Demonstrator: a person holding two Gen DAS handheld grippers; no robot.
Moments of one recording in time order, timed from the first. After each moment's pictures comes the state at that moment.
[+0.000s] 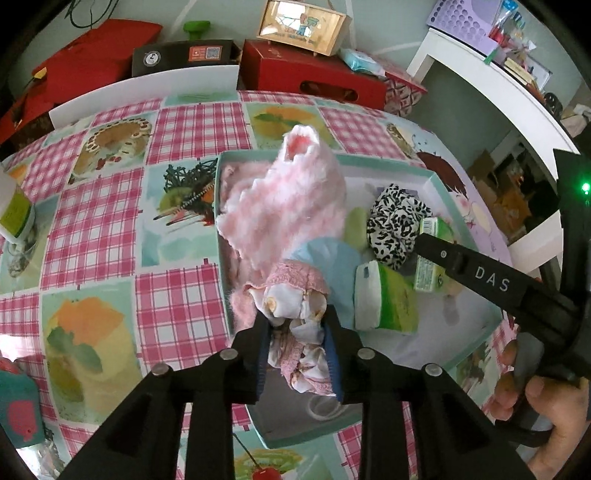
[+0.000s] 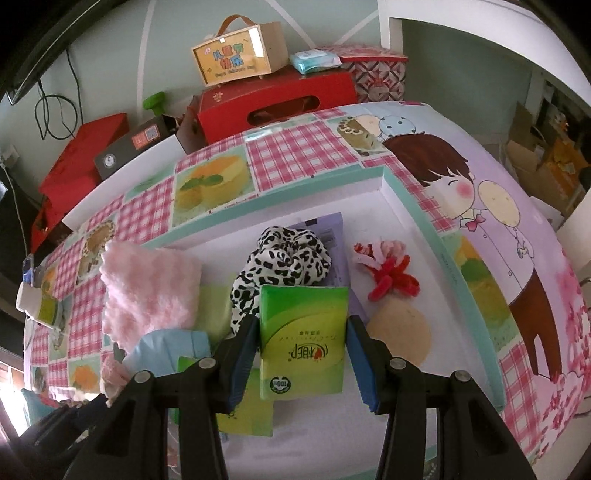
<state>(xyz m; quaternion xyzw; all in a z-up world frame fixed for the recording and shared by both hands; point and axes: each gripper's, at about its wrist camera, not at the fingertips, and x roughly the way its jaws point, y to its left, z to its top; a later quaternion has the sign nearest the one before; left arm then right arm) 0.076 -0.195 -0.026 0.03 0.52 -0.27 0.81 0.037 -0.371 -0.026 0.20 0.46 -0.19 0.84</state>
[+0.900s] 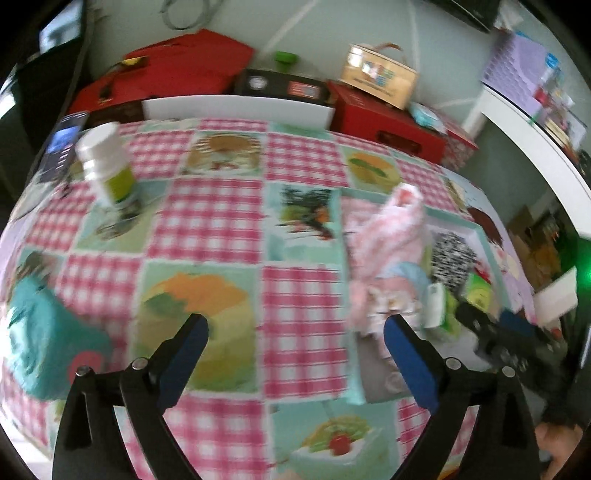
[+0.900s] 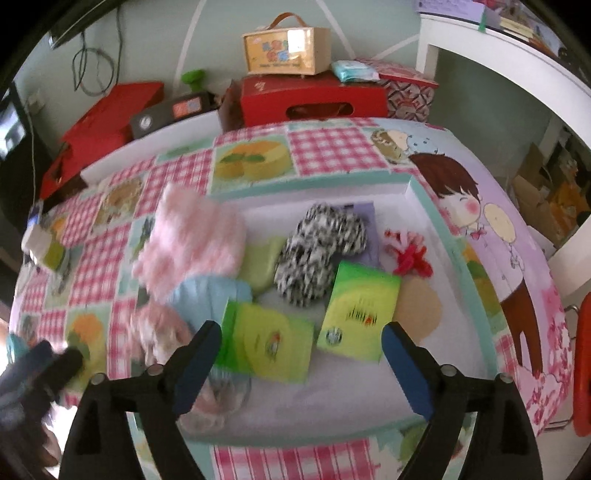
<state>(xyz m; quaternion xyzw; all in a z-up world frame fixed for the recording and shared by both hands) 0.060 -0.098 -0.001 -0.03 0.48 -0.15 0.86 0.017 -0.317 -0.014 0.12 0.47 -0.17 0.86</state>
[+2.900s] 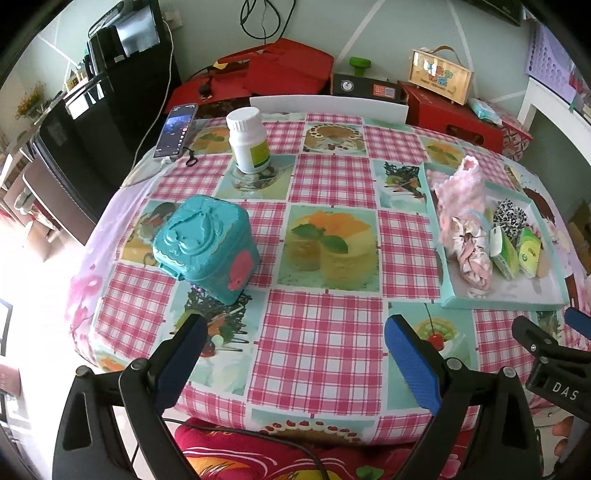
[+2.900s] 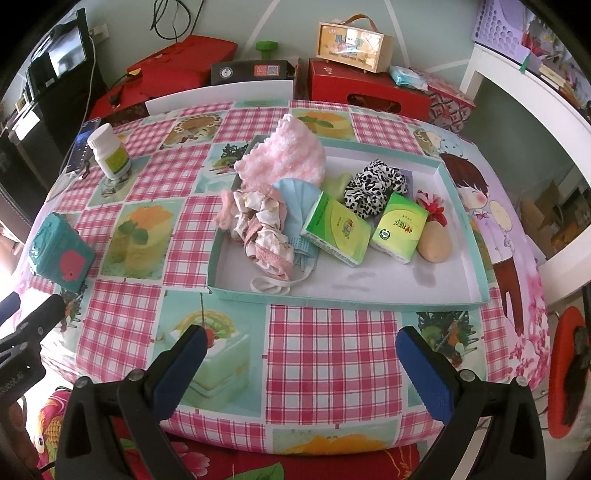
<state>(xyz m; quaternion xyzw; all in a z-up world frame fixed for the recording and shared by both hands) -0.033 -0.025 0.026 0.05 0.48 -0.02 0.88 -0.059 -0.229 0.011 0.04 0.51 -0.10 0.85</state>
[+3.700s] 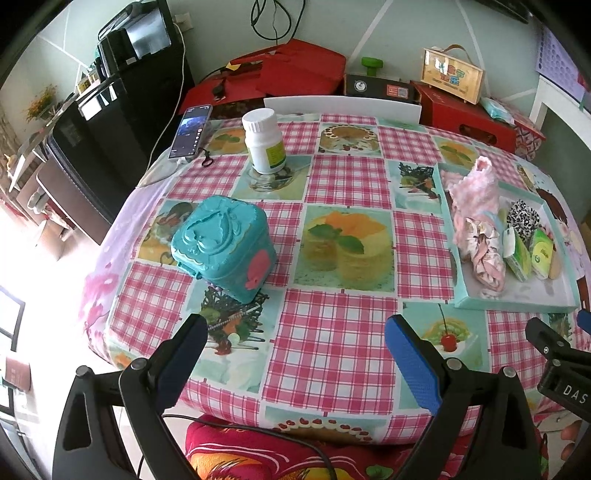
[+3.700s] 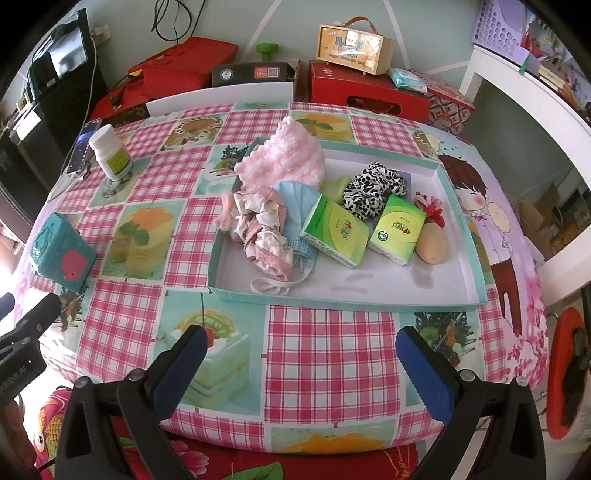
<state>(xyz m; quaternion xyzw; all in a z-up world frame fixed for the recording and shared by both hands) -0.034 -0.023 0.028 0.06 0.48 0.01 0.88 -0.060 -0.230 0.012 0.04 0.51 -0.10 0.85</state>
